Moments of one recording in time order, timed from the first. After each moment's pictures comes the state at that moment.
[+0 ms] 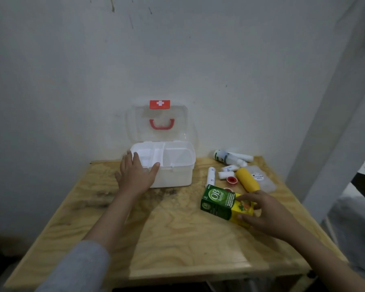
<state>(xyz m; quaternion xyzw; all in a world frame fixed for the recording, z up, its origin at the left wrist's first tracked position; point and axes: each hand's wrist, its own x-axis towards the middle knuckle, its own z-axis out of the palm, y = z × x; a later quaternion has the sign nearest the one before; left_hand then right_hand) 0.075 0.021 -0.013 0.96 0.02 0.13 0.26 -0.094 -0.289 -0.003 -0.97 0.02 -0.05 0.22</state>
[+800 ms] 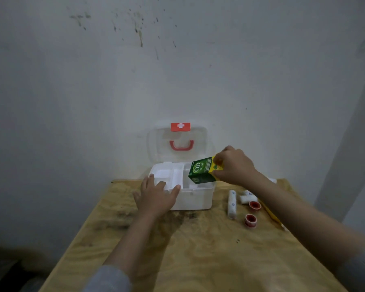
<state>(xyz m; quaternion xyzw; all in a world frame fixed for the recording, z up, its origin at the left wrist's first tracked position) 0.068 0.024 0.001 0.98 0.01 0.07 0.20 0.055 -0.202 0.092 -0.98 -0.05 -0.17 0.11</state>
